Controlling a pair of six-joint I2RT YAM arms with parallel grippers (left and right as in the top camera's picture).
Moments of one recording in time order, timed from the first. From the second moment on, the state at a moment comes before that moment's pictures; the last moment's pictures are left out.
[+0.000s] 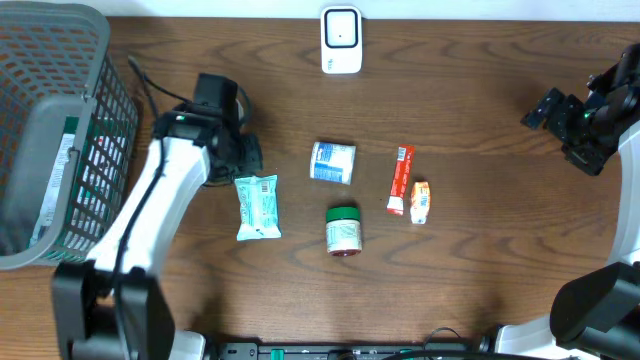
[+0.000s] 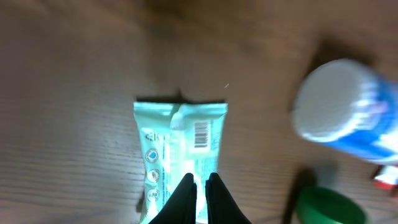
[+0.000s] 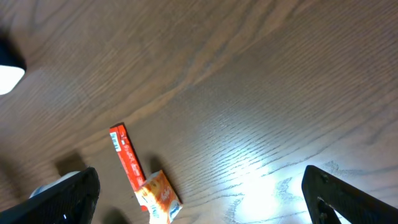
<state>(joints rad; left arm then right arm) -0.17 1.61 1.26 -0.92 0.13 -0.38 -0.34 1.69 1.63 -1.19 -0.21 0.35</state>
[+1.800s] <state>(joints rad) 0.52 1.97 2.00 -1.11 -0.30 0.10 -0.34 1.69 1.63 -1.19 -0.21 0.35</state>
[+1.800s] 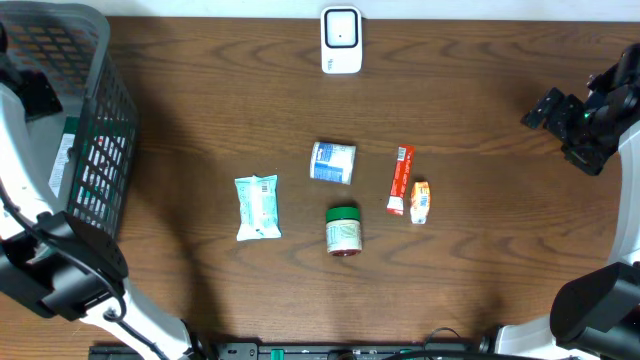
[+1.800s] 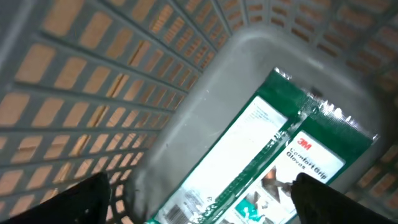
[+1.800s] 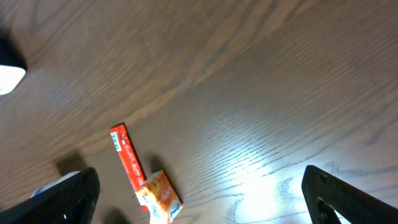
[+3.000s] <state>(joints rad) 0.66 2.26 1.93 -1.19 0.05 0.48 -0.34 1.69 1.63 -1.19 -0.21 0.35</state>
